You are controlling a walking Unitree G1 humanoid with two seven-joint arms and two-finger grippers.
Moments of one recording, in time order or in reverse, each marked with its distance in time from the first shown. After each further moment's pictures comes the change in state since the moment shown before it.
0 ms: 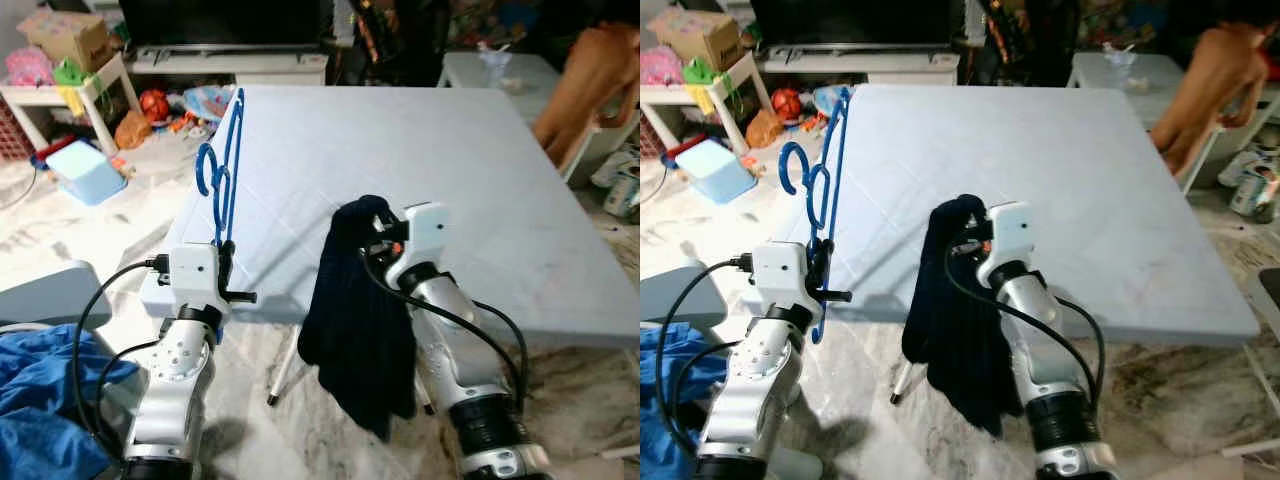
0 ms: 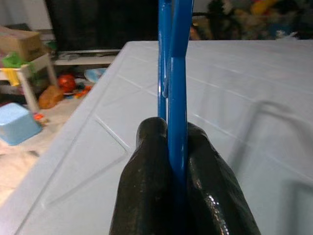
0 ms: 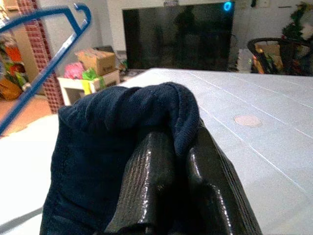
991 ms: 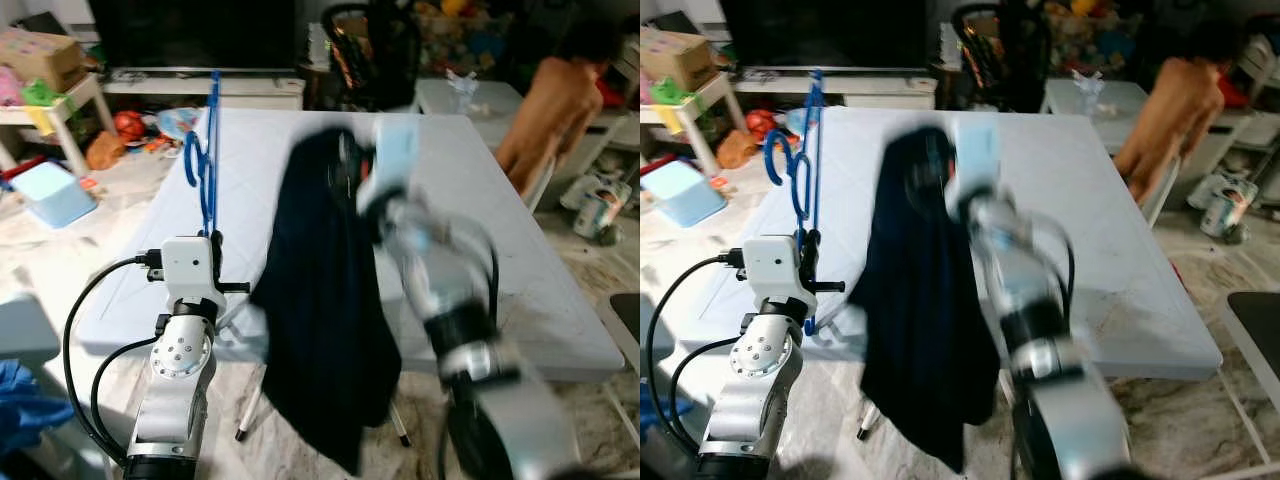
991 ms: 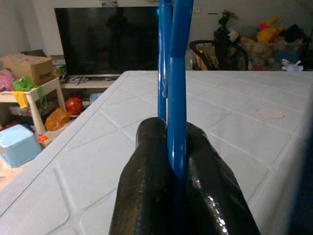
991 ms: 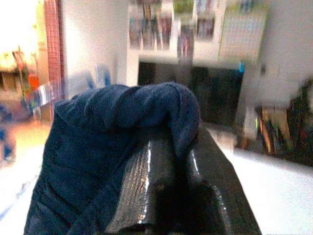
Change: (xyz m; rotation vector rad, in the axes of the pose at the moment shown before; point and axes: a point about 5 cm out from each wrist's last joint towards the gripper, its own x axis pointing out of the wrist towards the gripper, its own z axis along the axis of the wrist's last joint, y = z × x) left arm 0.002 -0.003 0.010 0.031 -0.046 0.081; right arm 0.083 0.011 0.084 -0.034 -0.167 0.089
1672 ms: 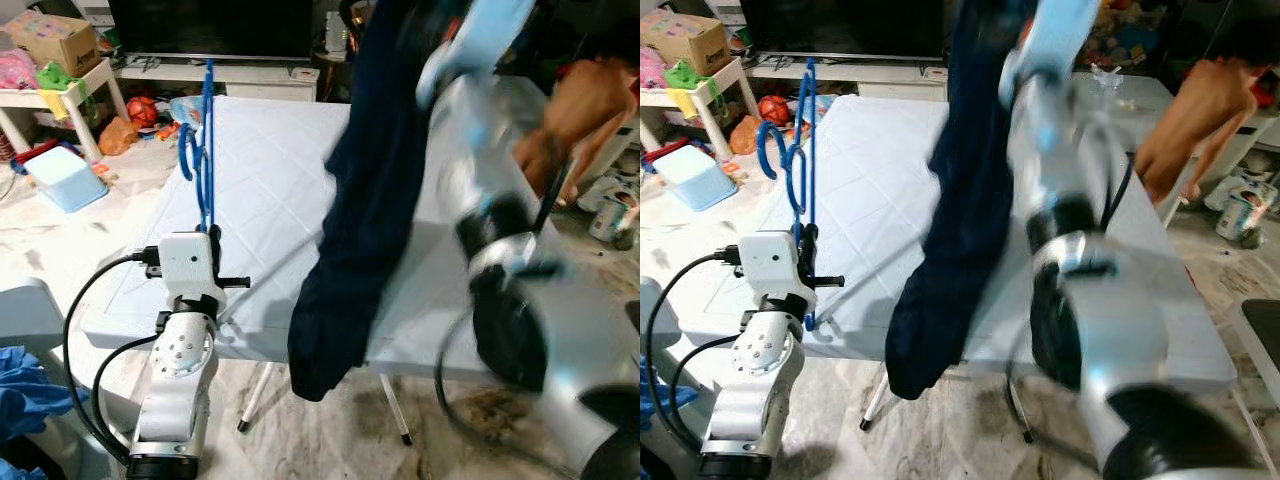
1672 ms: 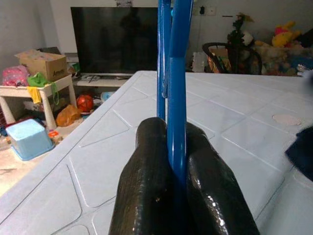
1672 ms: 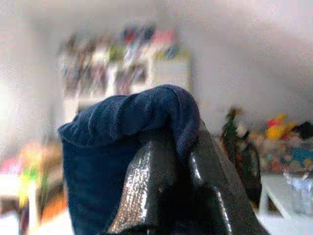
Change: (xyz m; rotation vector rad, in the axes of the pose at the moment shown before) left arm 0.000 -0.005 0.006 -0.016 -0.029 0.008; right arm 0.013 -0.055 0.037 -0.066 -0.109 -0.284
